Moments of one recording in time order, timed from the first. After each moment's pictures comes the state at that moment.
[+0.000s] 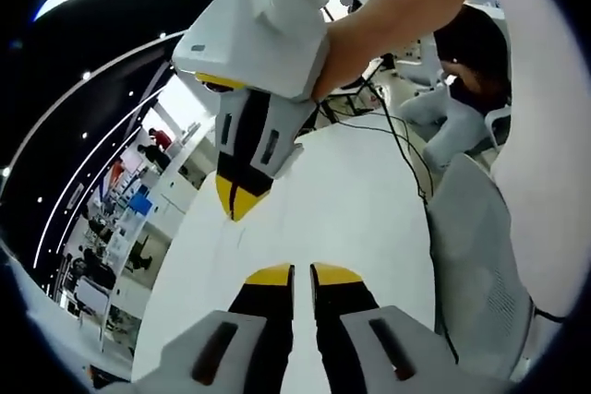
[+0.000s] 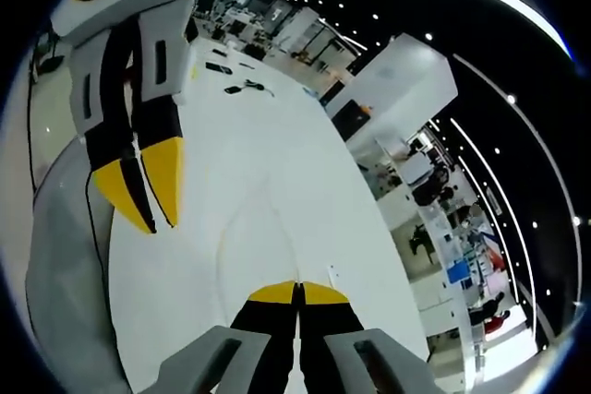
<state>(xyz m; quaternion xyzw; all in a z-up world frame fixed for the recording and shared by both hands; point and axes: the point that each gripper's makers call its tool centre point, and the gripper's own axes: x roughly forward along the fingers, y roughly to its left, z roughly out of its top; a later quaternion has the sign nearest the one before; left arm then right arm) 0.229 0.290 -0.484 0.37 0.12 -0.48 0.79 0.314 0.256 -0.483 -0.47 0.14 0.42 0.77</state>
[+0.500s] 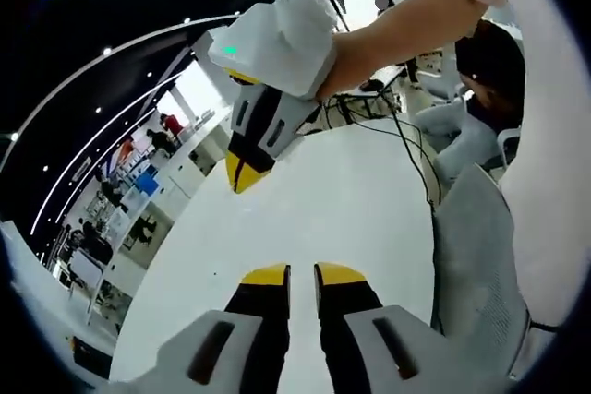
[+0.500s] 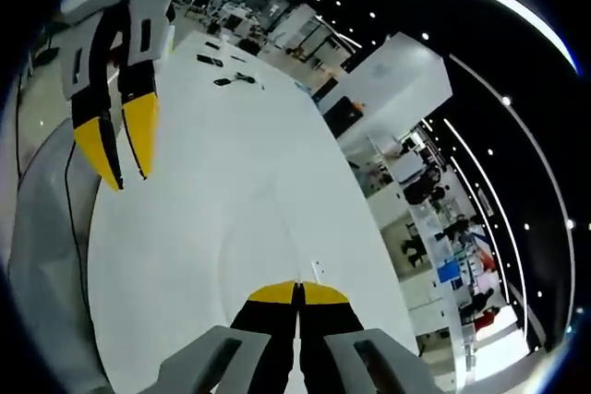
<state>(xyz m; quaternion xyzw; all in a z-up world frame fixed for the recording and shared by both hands) 0.238 0.309 -0.487 0.33 0.14 -0.45 0.81 0.355 0.249 -0.487 -0.48 0.13 0.40 0.77</state>
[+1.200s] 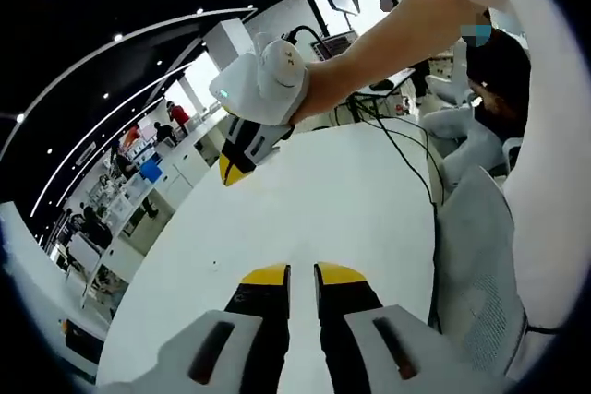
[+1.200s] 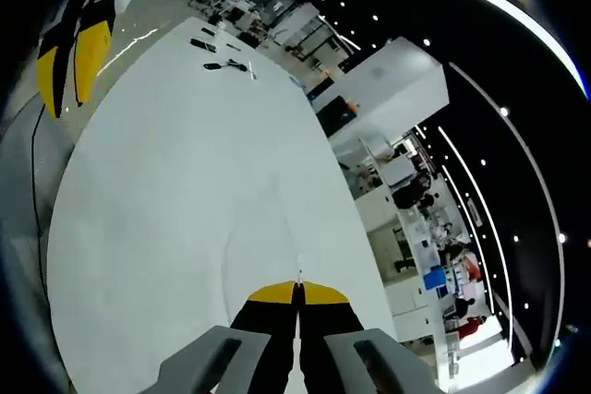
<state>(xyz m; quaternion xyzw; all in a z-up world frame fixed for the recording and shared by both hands) 0.241 0.321 -0.491 0.31 0.16 -0.44 0.83 0.413 0.247 -0.505 -0.51 0.10 0.38 0.77</state>
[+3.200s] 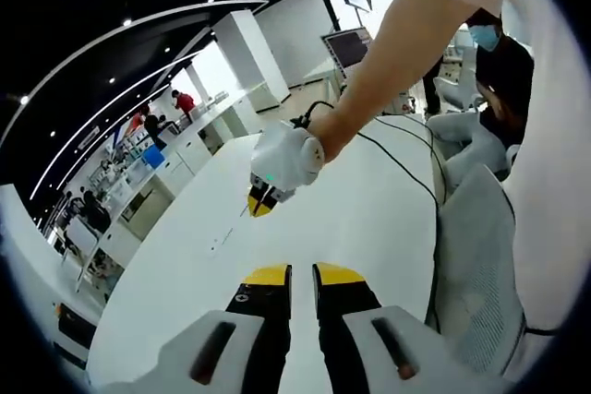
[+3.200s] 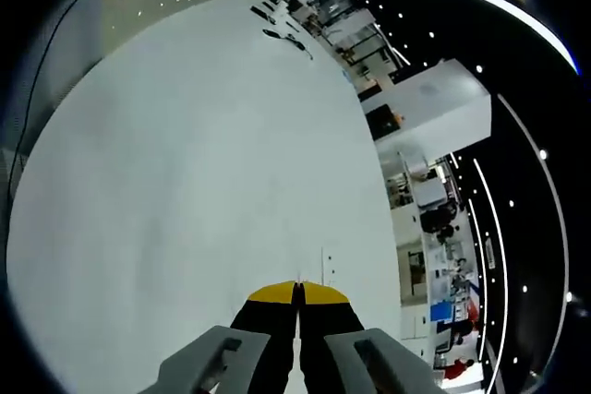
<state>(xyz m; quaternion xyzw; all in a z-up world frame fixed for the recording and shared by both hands) 0.245 0.334 -0.503 0.30 0.18 -0.43 0.84 0.435 0.255 -0.626 -0.58 0.10 0.43 0.68</state>
